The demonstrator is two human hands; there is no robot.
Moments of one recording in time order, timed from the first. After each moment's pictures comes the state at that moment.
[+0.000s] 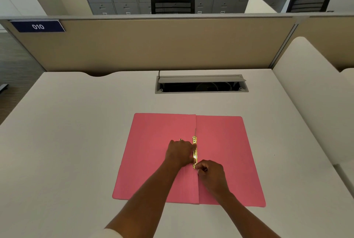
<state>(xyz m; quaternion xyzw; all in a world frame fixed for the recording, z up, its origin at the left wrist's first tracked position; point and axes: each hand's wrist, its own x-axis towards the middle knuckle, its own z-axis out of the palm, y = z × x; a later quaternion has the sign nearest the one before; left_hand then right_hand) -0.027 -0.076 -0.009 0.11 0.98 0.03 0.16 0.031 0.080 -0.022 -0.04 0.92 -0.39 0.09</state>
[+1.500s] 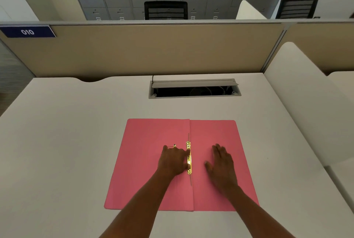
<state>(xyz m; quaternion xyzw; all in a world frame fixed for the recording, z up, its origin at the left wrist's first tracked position) -0.021 -0.079 -0.019 0.12 0.98 0.01 0.12 -0.013 0.129 -0.045 -0.06 0.98 -0.17 0.08</state>
